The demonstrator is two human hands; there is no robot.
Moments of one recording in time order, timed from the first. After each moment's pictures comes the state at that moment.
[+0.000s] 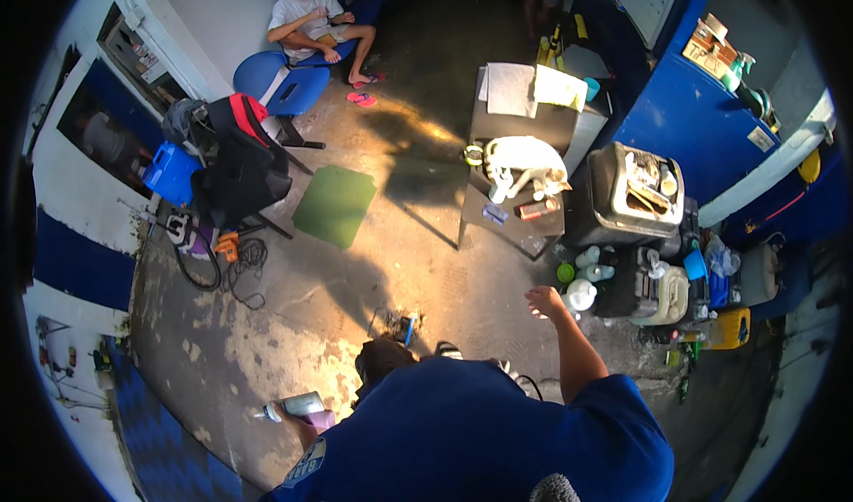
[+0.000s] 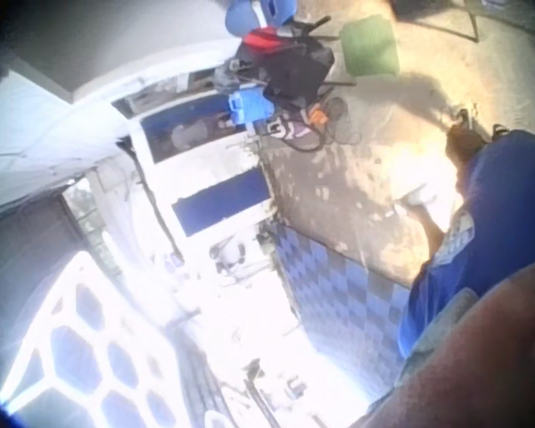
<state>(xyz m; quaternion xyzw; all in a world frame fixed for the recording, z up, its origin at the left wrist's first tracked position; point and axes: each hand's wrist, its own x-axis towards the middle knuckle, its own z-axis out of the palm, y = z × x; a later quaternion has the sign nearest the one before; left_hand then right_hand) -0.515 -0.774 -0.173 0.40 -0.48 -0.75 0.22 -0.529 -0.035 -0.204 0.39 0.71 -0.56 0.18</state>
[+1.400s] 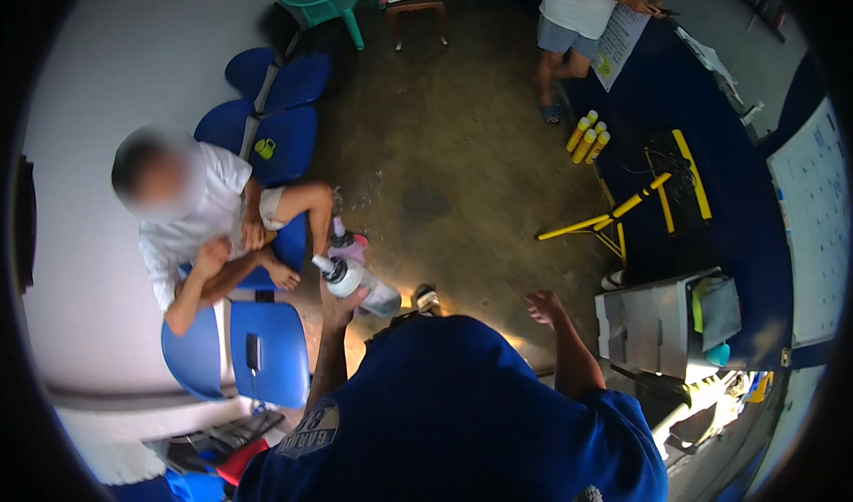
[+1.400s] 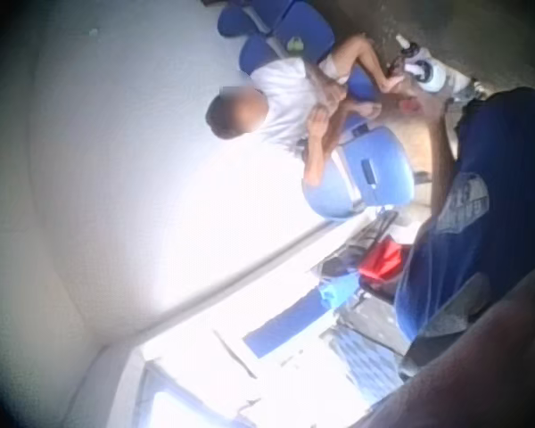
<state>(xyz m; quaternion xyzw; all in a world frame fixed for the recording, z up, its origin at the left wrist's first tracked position) -2.083 -0.010 -0.068 -0.27 -0.62 -0.71 -0.18 -1.753 0.331 -0.266 0.55 0.56 -0.60 0.14</state>
